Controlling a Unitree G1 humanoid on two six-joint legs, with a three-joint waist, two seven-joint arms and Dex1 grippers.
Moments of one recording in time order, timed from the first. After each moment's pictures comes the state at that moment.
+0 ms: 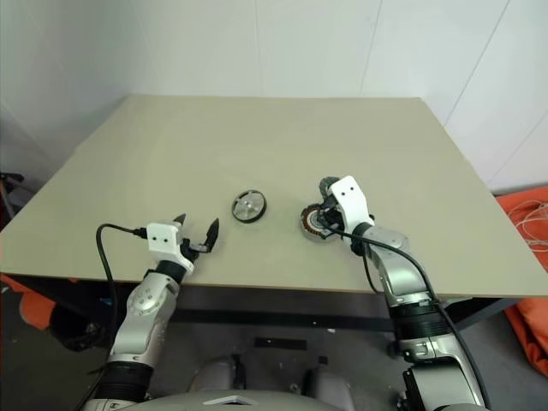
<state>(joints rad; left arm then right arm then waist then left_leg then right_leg) -0.02 0.10 0.04 0.07 -0.13 -0.09 -0.20 -0.35 -0.39 0.07 0.06 0.07 0.52 0.52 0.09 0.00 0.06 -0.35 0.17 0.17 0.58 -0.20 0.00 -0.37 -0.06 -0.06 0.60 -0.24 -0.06</state>
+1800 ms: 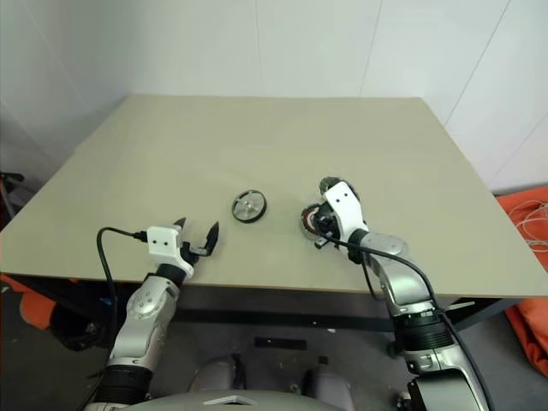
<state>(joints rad) 0.00 0.10 0.04 0.06 -0.13 -0.09 -0.20 -0.30 -0.40 0.10 -0.04 0.12 0.56 0.60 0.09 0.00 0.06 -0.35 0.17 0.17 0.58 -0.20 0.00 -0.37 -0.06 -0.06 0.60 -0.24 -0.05</state>
